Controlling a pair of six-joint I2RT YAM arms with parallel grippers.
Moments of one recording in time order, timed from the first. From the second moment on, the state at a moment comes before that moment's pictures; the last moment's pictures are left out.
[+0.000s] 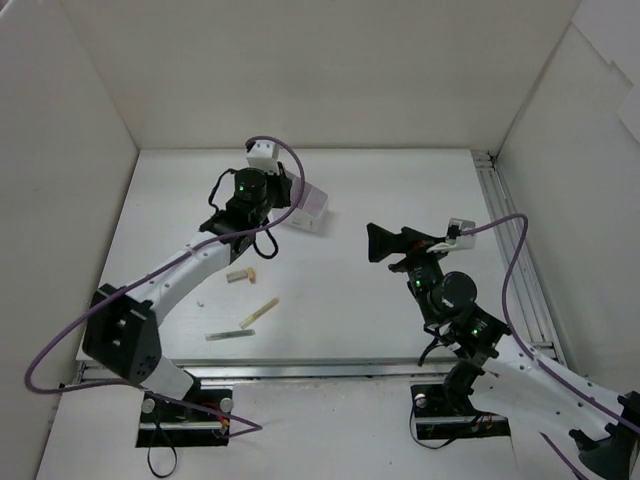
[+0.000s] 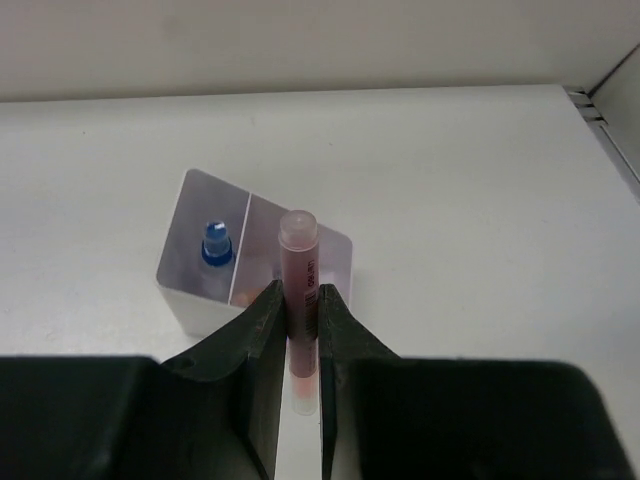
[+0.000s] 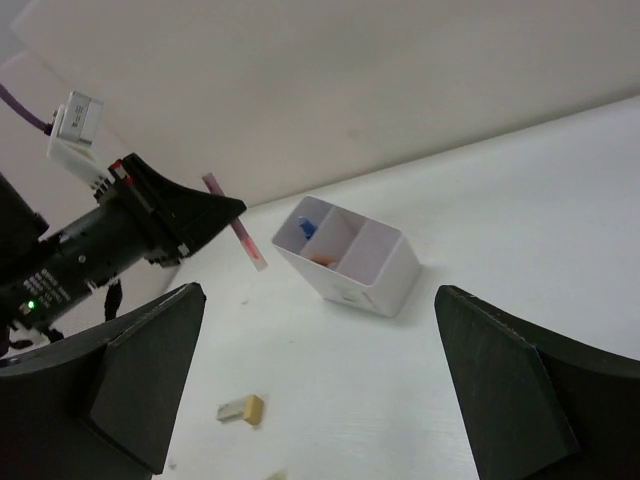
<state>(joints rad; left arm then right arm) -0.53 1.47 1.18 0.09 -0.17 -0.28 0.86 0.73 0.56 0.35 0.59 0.47</state>
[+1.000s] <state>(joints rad) -0.43 2.06 1.55 0.30 -0.03 -0.11 0.83 0.69 0.55 -0.08 0.72 0.55</state>
